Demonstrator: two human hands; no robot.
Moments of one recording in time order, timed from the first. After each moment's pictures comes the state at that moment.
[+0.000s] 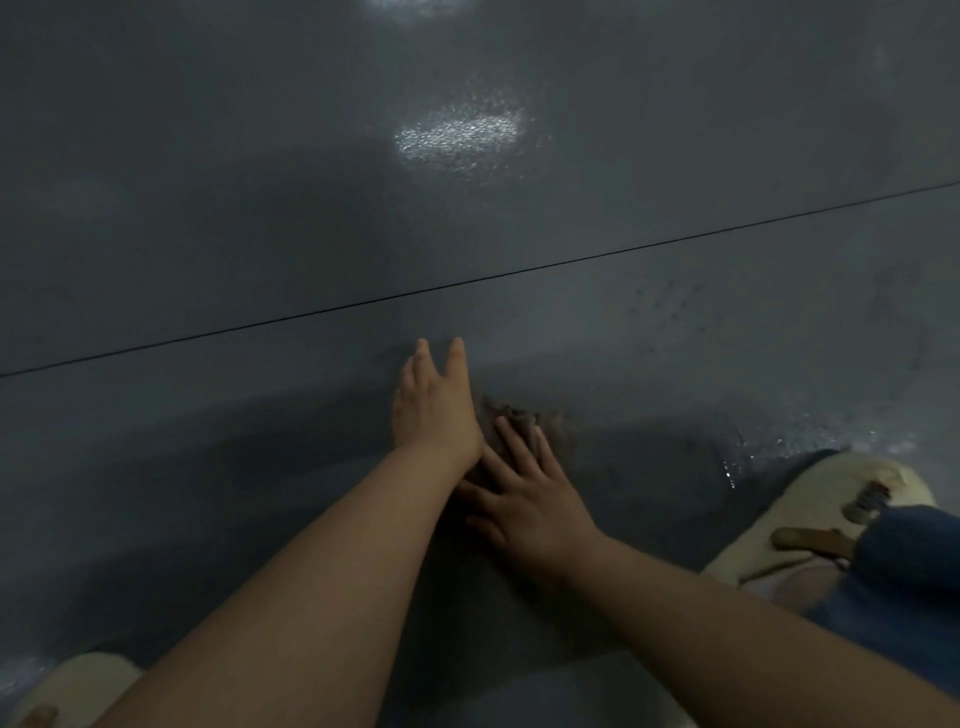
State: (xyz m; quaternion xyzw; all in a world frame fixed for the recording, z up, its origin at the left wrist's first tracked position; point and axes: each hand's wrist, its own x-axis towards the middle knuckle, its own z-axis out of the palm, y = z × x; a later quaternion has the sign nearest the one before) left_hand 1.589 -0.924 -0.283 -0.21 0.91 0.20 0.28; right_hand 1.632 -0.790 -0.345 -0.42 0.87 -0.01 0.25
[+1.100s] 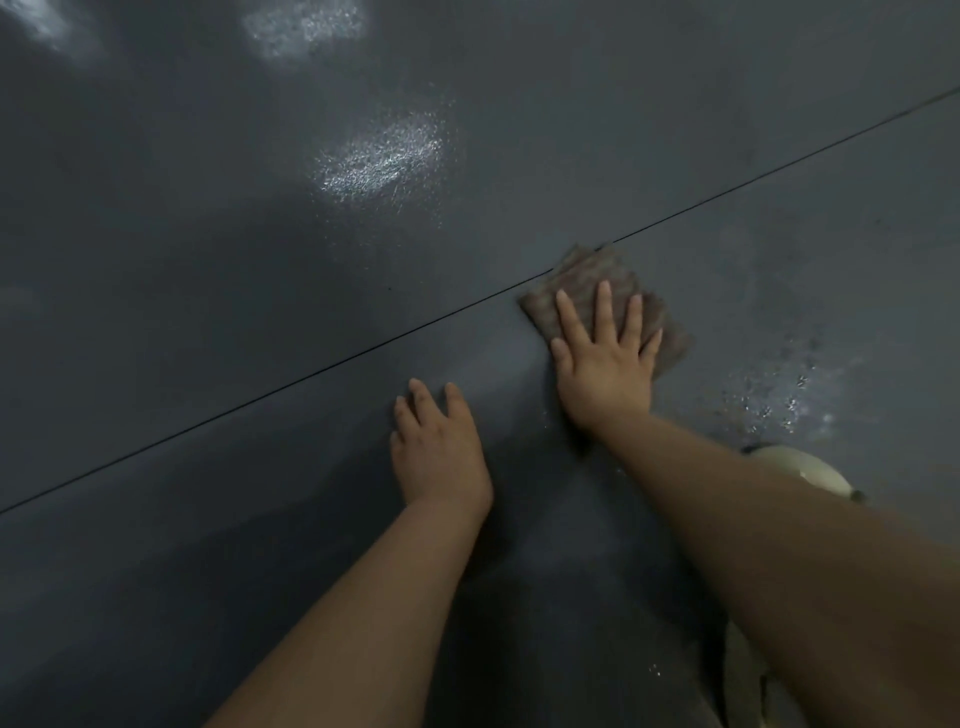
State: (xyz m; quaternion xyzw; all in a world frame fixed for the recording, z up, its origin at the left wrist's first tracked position) left_hand 1.535 -0.837 -0.305 -0.12 0.94 0.07 0.33; right_hand 1.470 -0.689 -0.342 0.05 0.98 -0.08 0.19
